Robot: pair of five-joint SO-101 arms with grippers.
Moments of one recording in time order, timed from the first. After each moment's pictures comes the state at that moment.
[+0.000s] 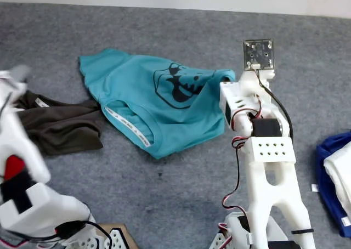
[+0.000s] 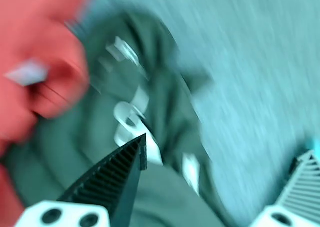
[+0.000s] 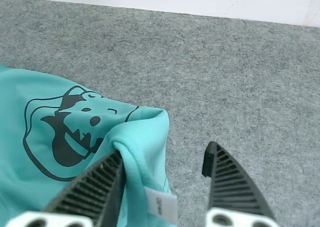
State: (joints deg) left arm -39.5 4.0 12.4 46.8 23.3; right arm -8.4 -33.1 39.5 34.1 3.3
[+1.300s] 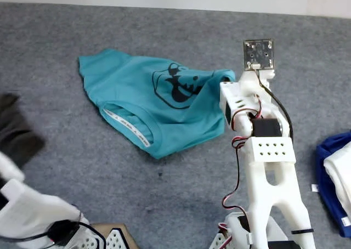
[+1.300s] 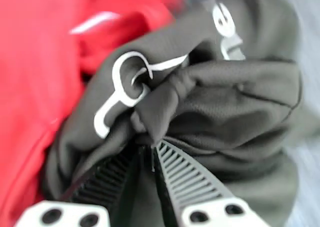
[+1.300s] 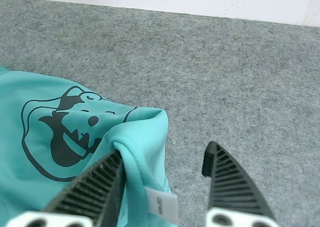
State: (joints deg) left arm -66.3 12.4 14.5 30.2 11.4; right arm -8.4 -33.1 39.5 34.1 3.3
